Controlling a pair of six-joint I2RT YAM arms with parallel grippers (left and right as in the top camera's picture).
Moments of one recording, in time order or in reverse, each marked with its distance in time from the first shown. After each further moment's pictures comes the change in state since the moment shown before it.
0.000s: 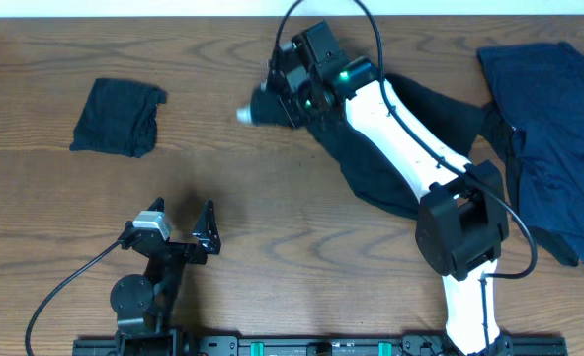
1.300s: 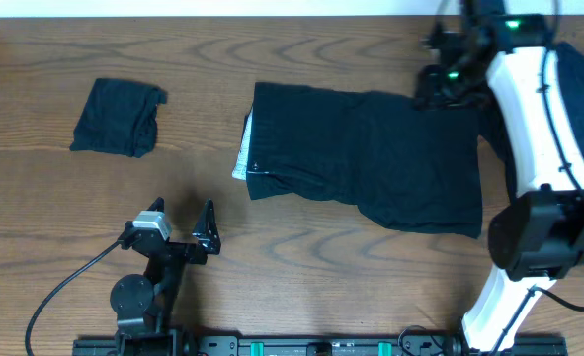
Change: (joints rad) left arm 0.000 0.000 0.000 0.000 0.000 0.000; right arm -0.521 -0.148 0.087 -0.518 0.162 -0.038
